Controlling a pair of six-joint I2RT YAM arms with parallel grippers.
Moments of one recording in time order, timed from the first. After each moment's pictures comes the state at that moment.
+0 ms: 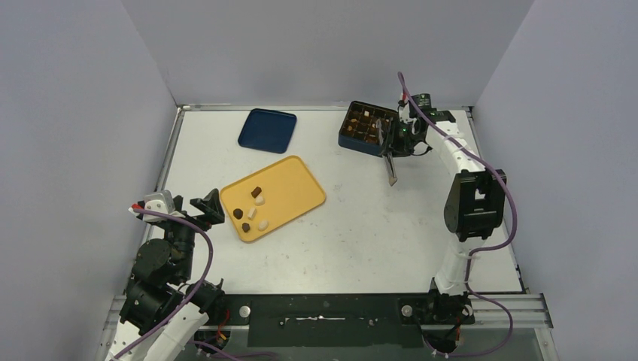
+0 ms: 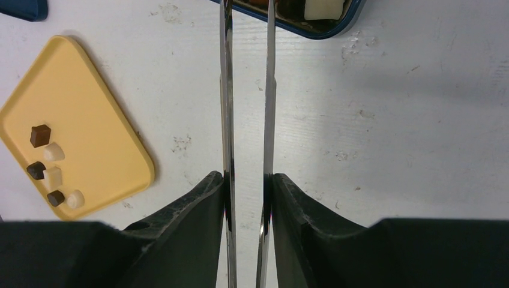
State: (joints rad) left arm -0.50 0.20 0.65 -0.37 -0.58 -0.24; right arm 0.12 1.95 1.69 -0.78 -0.31 0.29
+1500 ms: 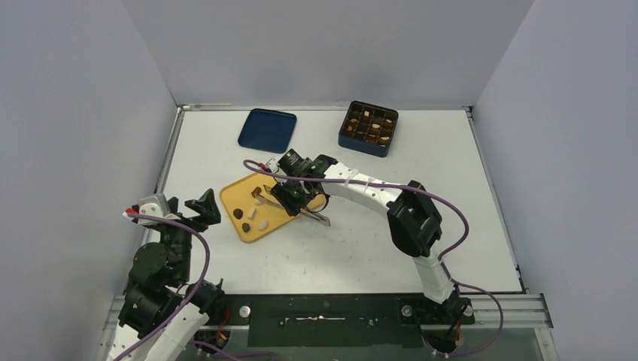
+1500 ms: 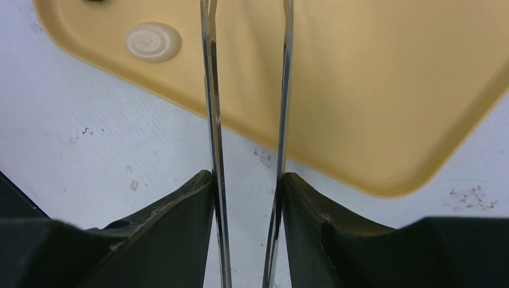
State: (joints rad) left arm -0.50 0.18 0.65 -0.37 -0.61 -0.24; right arm 0.91 2.08 1.76 -0.75 -0.13 -0.01
